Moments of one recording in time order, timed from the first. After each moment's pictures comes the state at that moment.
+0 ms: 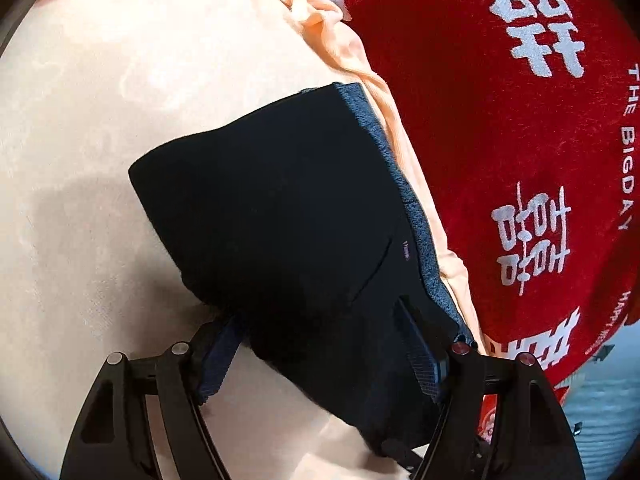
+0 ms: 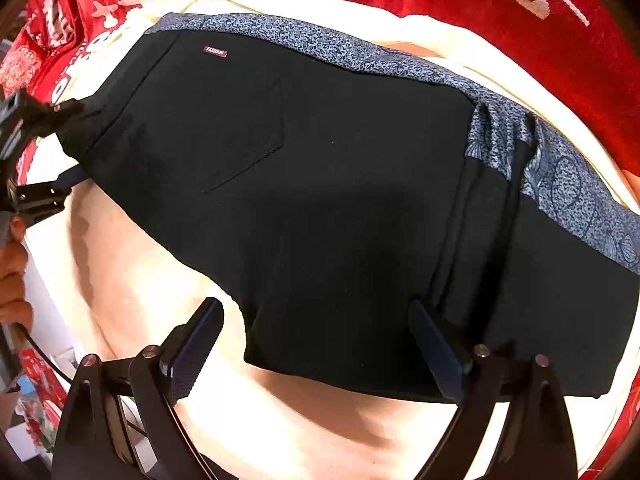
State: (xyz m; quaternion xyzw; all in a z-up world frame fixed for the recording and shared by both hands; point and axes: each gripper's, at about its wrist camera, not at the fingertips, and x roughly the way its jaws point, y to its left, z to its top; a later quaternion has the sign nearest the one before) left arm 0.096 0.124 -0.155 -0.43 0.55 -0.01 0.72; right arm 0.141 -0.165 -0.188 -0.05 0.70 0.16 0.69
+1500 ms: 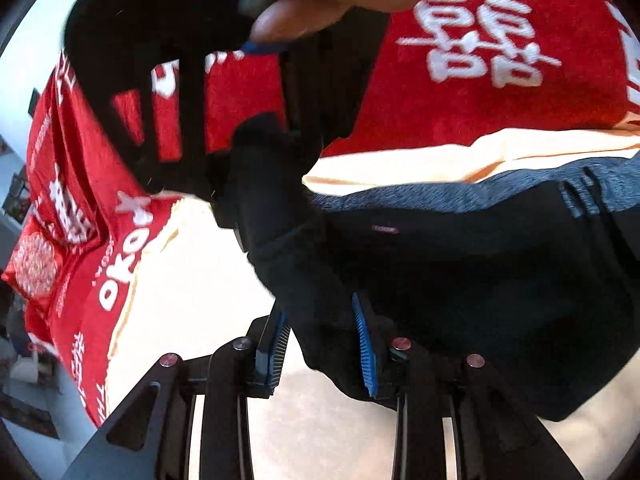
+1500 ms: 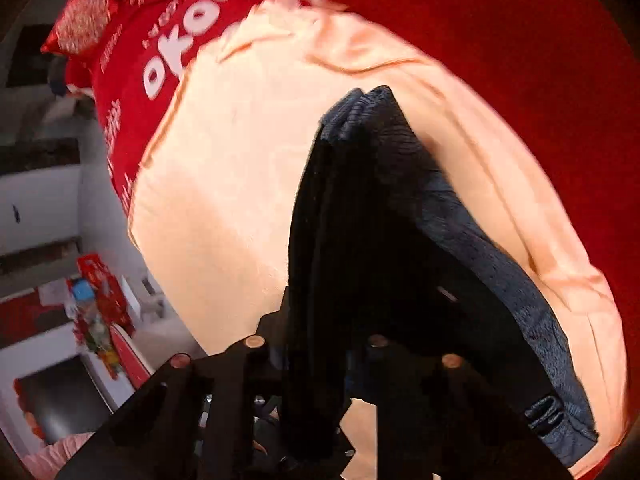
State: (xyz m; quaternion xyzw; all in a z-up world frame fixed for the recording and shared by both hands) left arm 0.088 -0.063 -0.094 0.18 0.47 0.03 0.86; right arm 0.303 -0.012 -0.140 -0.04 0.76 0.34 0.55
